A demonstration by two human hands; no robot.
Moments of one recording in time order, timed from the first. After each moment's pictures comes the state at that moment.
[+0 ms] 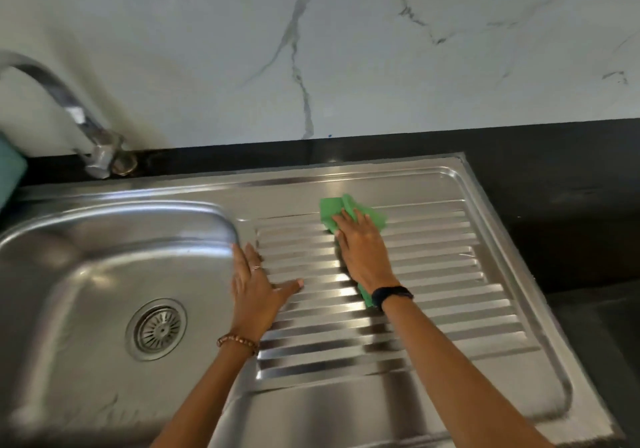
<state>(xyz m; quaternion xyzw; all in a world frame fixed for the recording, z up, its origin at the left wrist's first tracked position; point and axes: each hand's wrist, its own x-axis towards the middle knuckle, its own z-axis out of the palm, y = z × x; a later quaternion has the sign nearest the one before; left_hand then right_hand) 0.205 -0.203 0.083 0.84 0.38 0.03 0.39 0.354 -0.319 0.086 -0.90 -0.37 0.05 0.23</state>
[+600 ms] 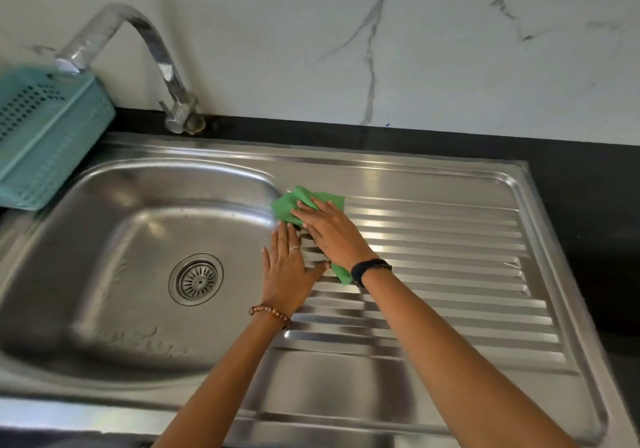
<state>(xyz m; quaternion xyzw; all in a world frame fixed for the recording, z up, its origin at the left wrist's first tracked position) 0.189 -0.211 0.088 0.87 0.40 -0.01 0.28 0.307 -0.248 0.095 -0.78 -0.59 0.12 0.19</state>
